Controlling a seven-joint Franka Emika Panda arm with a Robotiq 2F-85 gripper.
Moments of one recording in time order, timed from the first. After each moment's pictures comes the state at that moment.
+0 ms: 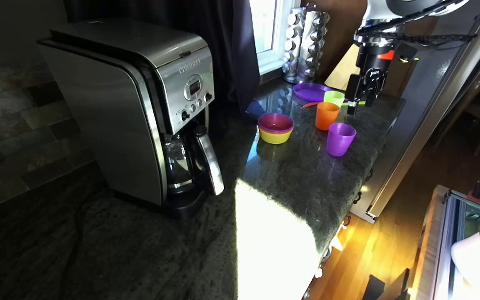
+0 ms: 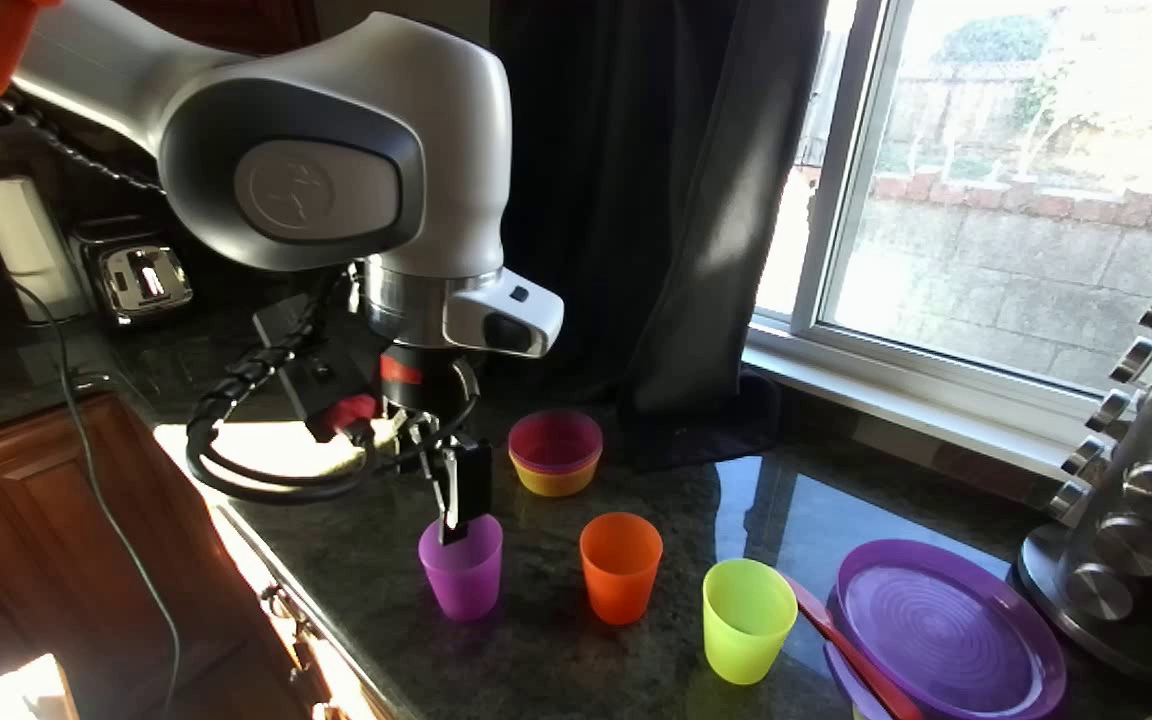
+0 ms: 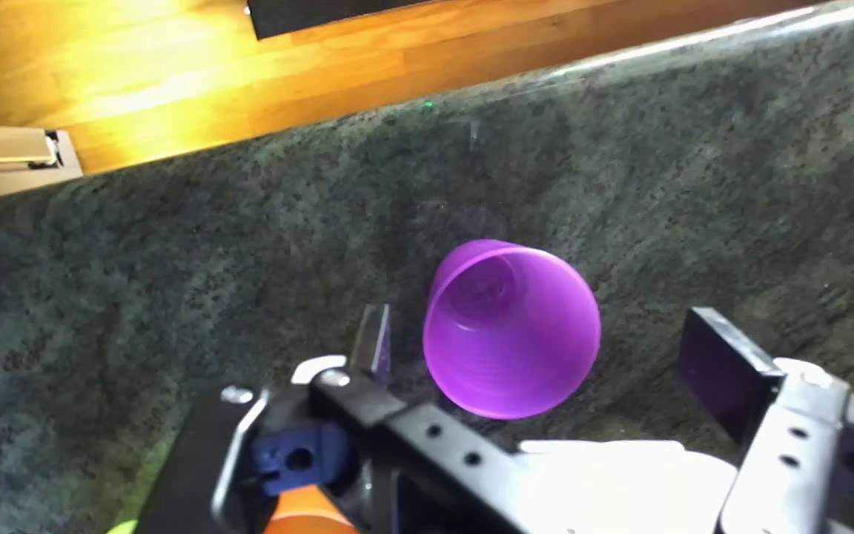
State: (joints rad) arm -0.11 -0.36 -0.14 -2.53 0.01 2.06 -0.04
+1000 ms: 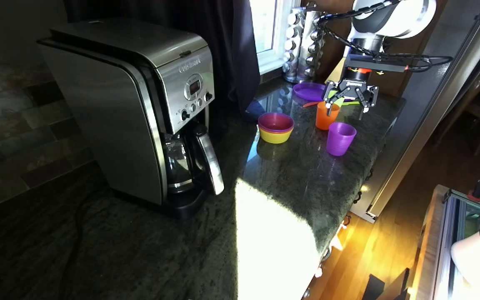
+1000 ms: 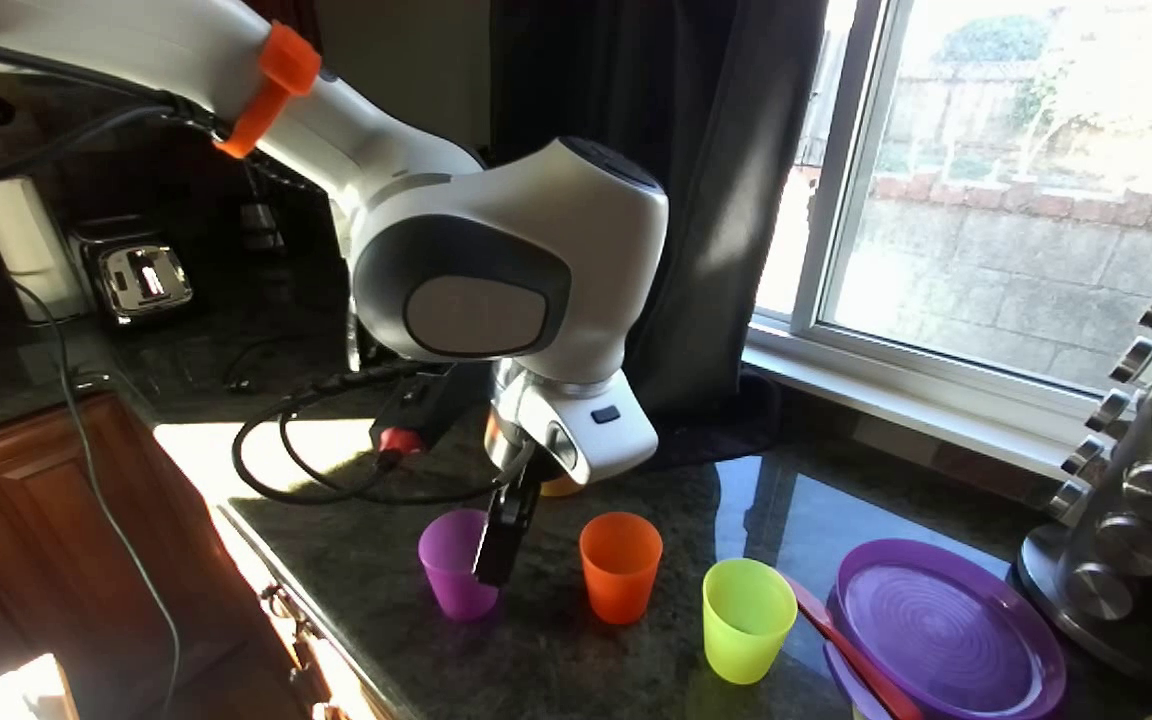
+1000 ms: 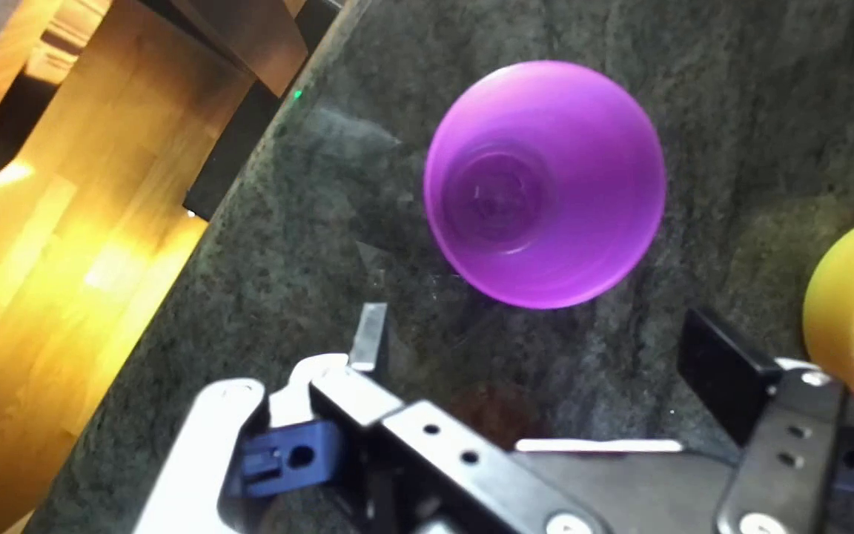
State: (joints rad) arm -0.20 -0.07 -0.17 -2.37 0.21 2.12 0.48
